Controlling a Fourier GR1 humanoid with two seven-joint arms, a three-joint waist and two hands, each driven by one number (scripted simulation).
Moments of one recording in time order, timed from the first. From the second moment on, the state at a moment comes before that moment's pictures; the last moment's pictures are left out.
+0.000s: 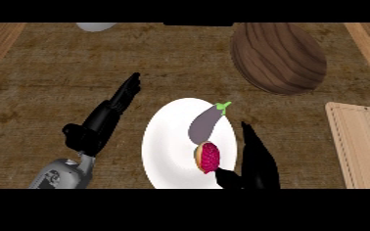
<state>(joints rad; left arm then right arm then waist) -0.20 0.35 -0.39 -1.57 0.25 0.09 0.02 0.05 -0.01 0.54 -1.77 0.89 -0.11 1.09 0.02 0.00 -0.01</state>
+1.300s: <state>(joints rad) -0.18 0.34 -0.38 -1.55 0.24 0.07 0.01 -0.21 -0.02 0.55 -1.68 0.72 0.08 1.25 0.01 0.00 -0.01</state>
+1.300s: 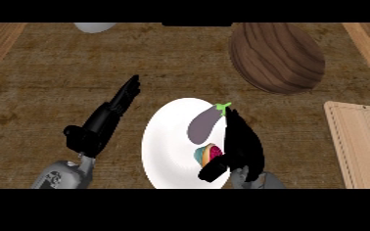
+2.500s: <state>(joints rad) -0.16 0.31 -0.37 -1.55 0.21 0.06 0.01 -0.11 -0.01 0.59 -1.62 0.84 0.05 1.25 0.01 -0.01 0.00</state>
